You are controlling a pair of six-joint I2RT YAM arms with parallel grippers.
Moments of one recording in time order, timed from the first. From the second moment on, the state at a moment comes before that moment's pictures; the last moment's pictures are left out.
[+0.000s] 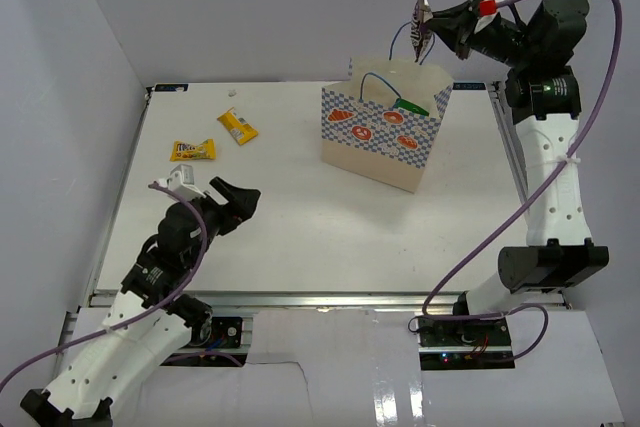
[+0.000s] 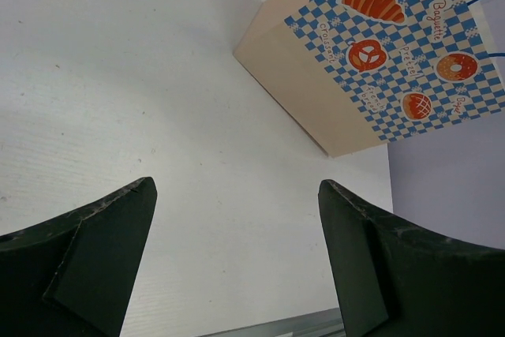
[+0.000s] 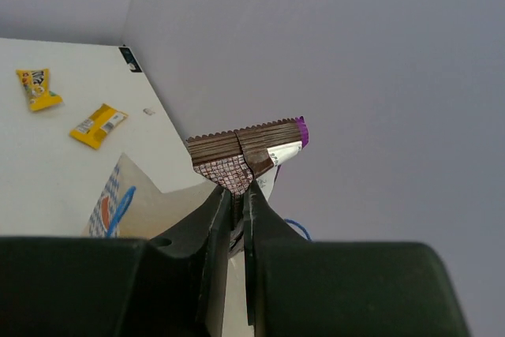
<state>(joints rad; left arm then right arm) -0.54 0.51 0.63 -0.42 -0.26 -0.88 0.08 1.54 1.97 -0.27 -0.94 -0.45</state>
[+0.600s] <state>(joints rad) -0.11 1.28 0.87 -0.21 0.10 -0.79 0.02 1.67 1.74 -0.32 -0.88 -0.43</state>
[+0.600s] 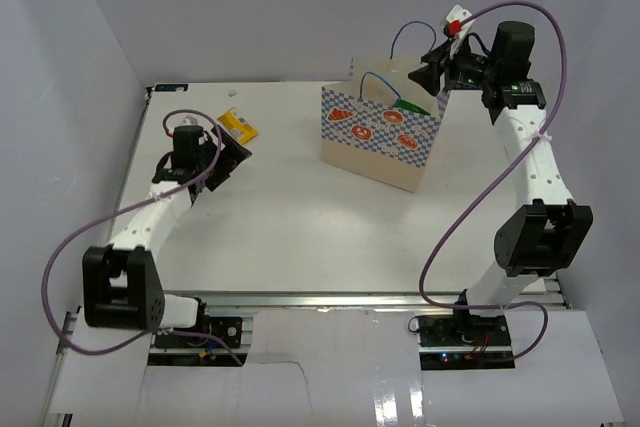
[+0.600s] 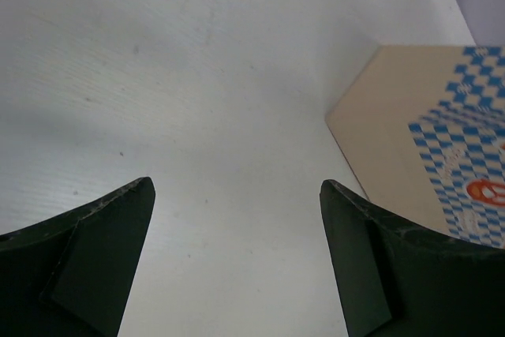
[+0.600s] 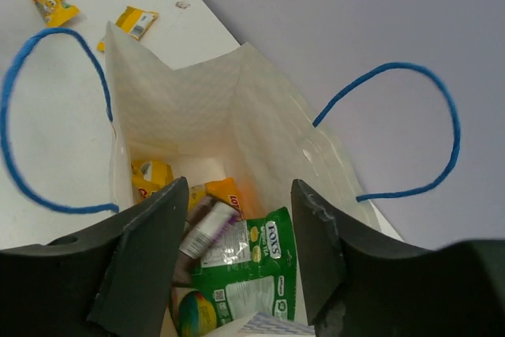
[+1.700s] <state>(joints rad) -0.04 2.43 2.08 -0.54 -0.09 -0.72 -0.19 1.30 1.33 -0.46 -0.93 -0.43</state>
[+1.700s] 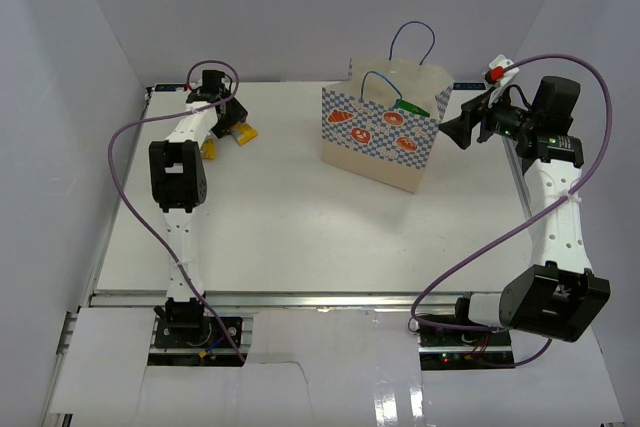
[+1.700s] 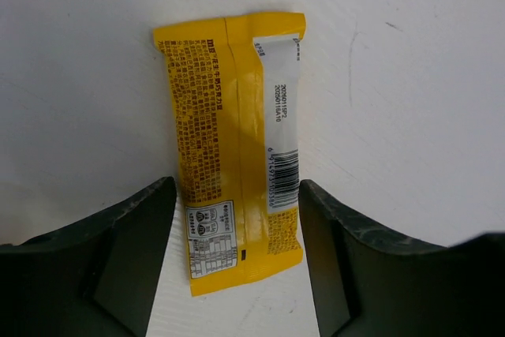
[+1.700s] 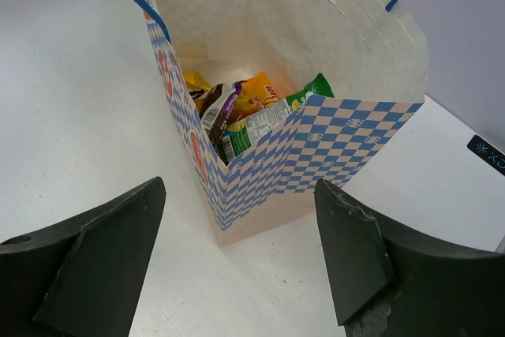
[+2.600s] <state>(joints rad) -0.06 1.92 1.44 -0.12 0.28 -0.58 -0.20 1.30 1.33 -0.47 -1.03 -0.45</state>
